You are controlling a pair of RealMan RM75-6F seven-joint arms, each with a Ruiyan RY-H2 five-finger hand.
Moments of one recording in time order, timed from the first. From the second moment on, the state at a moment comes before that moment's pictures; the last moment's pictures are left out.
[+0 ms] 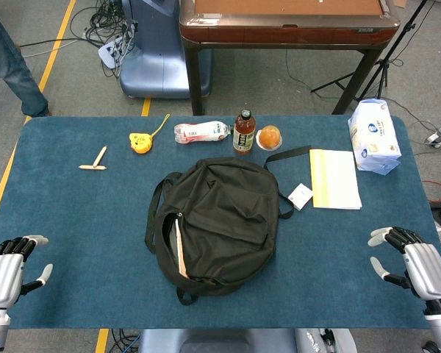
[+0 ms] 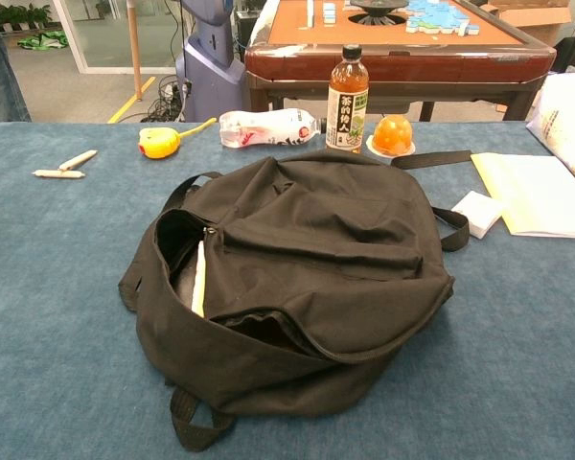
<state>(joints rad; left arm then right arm) -0.08 -1.14 -0.02 -1.74 1.43 1.53 0.20 0.07 -1.00 0.00 -1.73 -1.60 1.47 0.27</state>
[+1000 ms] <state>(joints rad) -0.08 -1.10 -0.03 -1.78 1.46 1.52 0.21 0.51 -1.14 0.06 -1.90 -1.64 0.87 0.03</state>
